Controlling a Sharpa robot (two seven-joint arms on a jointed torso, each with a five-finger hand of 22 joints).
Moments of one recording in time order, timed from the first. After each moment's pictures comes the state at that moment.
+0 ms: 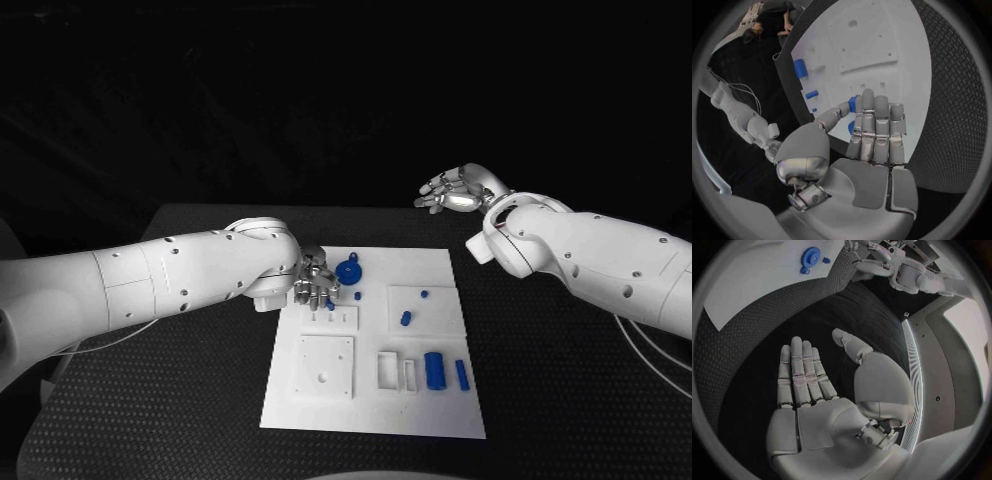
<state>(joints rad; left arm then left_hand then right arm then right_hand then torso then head) 1.35 -0.58 -0.24 1.30 -0.95 0.13 -0.52 0.84 0.01 0.72 -0.27 0.35 1.16 0.05 0.32 0.79 1.36 -0.02 0.52 0.38 1.13 -0.09 1.16 0.66 0.05 0.94 -0.11 0.97 1.31 1.27 -0.62 -0.04 1.14 -0.75 -0.39 0.05 1.02 -0.20 0.59 -0.26 0.30 0.82 0.21 0.26 0.46 0.87 0.13 0.64 0.29 0.91 0.09 0.60 0.59 0.23 0.62 0.21 0.54 1.15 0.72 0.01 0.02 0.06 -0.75</state>
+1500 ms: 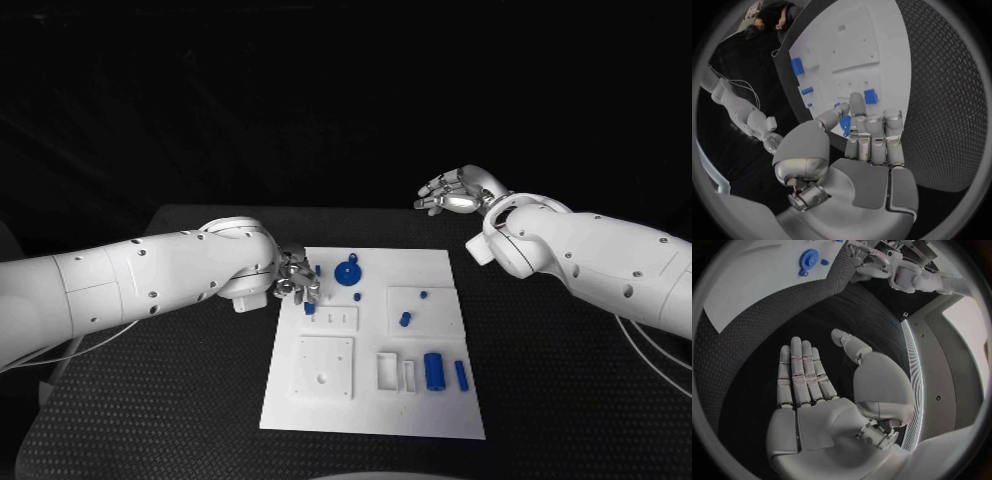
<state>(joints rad) 1.36 -0.67 -0.24 1.34 -0.95 0.11 -0.51 0.86 -0.10 0.73 -0.20 0.10 1.09 0.06 0.24 0.82 1.32 -0.05 0.67 0.51 1.17 -0.16 1.36 0.74 0.09 0.97 -0.15 1.18 1.31 1.27 -0.62 -0.04 1.14 -0.75 -0.37 0.05 1.03 -0.19 0.59 -0.26 0.34 0.82 0.21 0.27 0.45 0.88 0.13 0.64 0.25 0.91 0.10 0.58 0.58 0.23 0.61 0.22 0.52 1.15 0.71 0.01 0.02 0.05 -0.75</state>
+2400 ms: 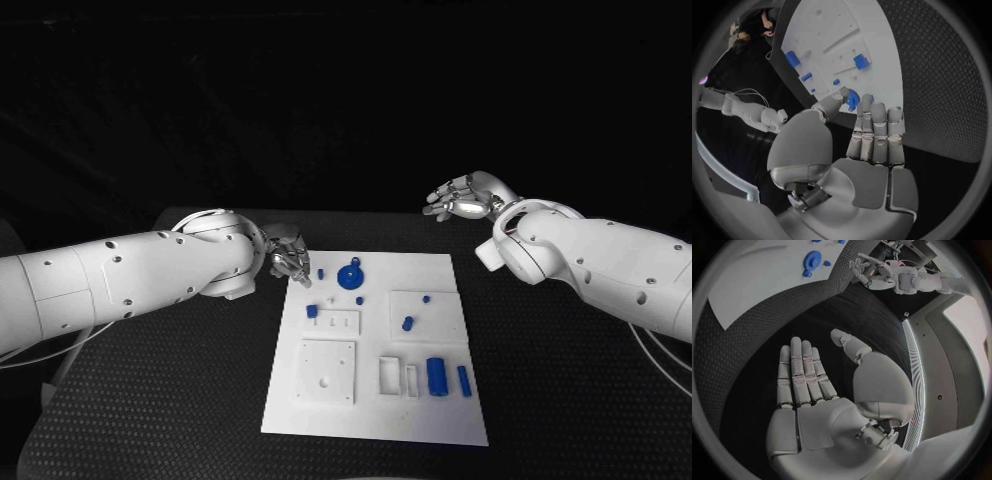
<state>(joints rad) 1.38 -0.75 -0.24 1.37 -1.14 -0.04 -0.31 1.07 -0.25 0.62 -0.16 0.05 0.97 0.11 0.16 0.75 1.12 0.03 0.51 0.43 1.04 -0.07 1.19 0.65 0.08 0.84 -0.11 1.04 1.26 1.27 -0.64 -0.04 1.14 -0.74 -0.35 0.06 1.04 -0.19 0.59 -0.26 0.34 0.82 0.20 0.27 0.45 0.88 0.13 0.64 0.25 0.91 0.10 0.58 0.58 0.23 0.61 0.22 0.52 1.15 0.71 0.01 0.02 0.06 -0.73</state>
